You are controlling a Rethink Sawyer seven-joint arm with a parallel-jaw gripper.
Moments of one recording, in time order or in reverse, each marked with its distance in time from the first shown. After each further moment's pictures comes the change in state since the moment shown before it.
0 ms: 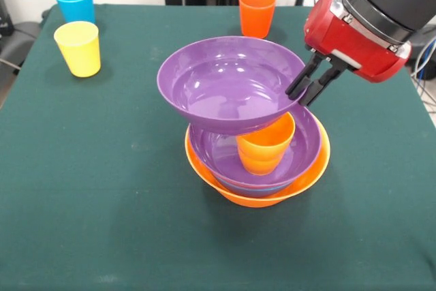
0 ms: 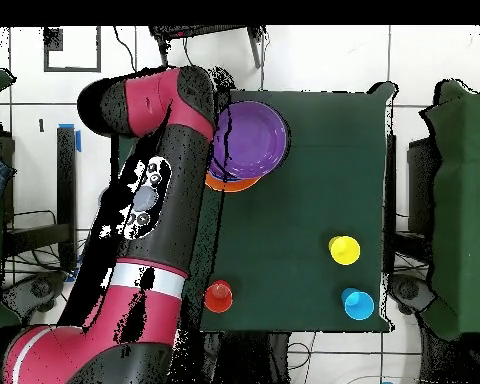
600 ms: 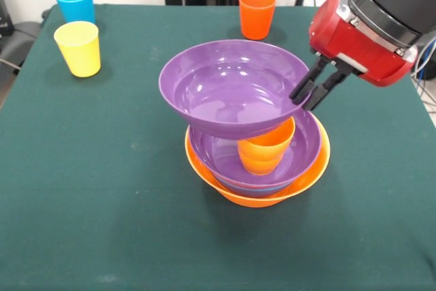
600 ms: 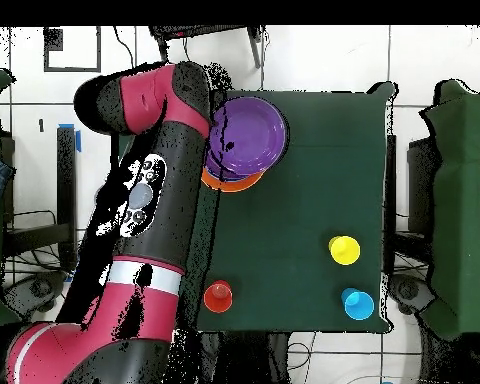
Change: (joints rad) arm 0.003 0.023 -0.020 -0.042 0.009 0.003 0.003
